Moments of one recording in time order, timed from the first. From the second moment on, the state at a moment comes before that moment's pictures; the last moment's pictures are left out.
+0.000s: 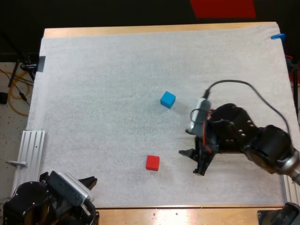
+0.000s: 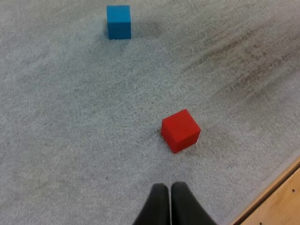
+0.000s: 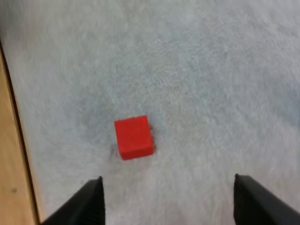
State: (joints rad) left arm -0.43 0.30 -0.92 1.42 0.22 -1.71; right arm 0.81 1.12 -1.08 0.92 -0.27 -2.25
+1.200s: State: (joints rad) left arm -0.43 0.30 -0.92 1.41 0.22 -1.71; right arm 0.99 1.68 -1.08 0.65 -0.21 -2.31
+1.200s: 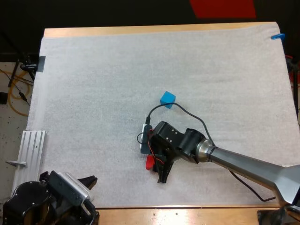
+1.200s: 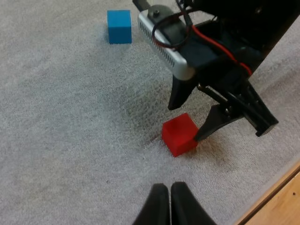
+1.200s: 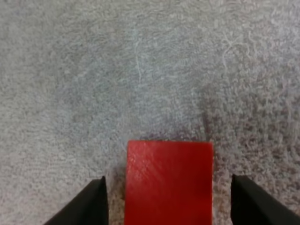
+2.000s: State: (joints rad) left arm -0.43 0.30 -0.92 1.41 0.22 -1.71; right arm 0.99 1.78 -1.08 0.59 -0.19 -2.23
